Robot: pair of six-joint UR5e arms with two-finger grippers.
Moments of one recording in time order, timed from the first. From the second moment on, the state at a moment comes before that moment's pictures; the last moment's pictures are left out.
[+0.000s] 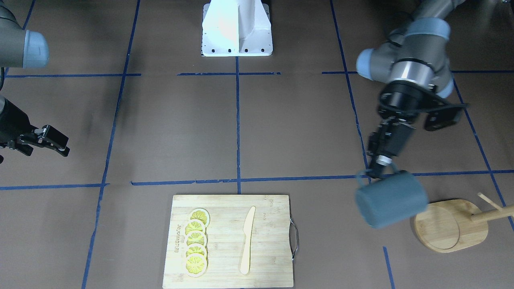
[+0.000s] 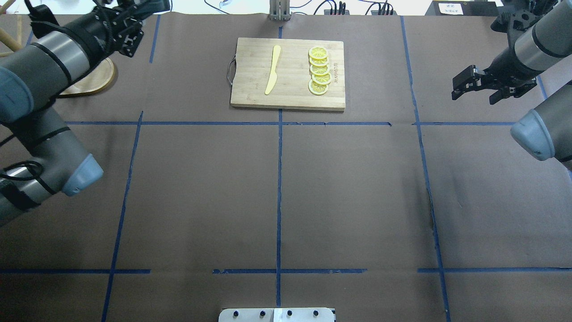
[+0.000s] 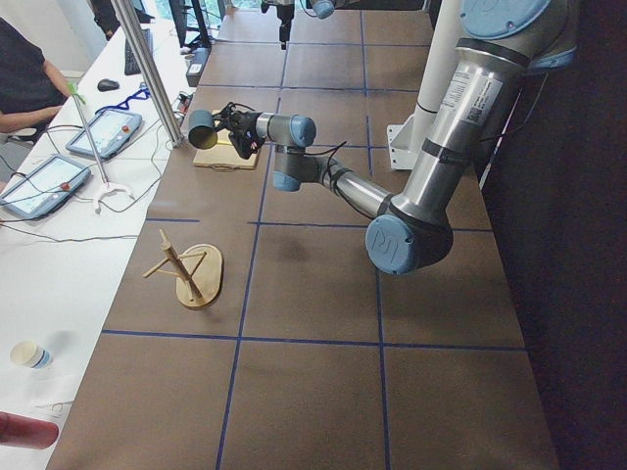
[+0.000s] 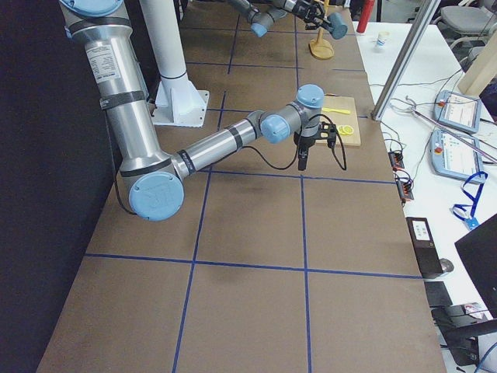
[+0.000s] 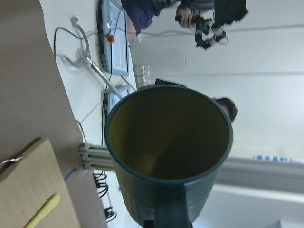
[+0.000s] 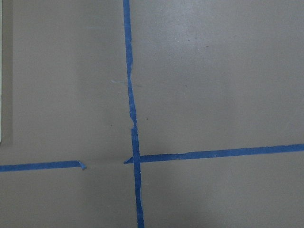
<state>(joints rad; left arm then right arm) -0.90 -1.93 -1.54 -2.93 -1.38 -2.44 1.09 -1.29 1.76 -1.48 2.24 0.80</state>
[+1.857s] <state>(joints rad) -1.15 -1.87 -1.02 -3.51 -1.58 -2.90 1.07 -1.29 1.71 -1.40 2.24 0.81</state>
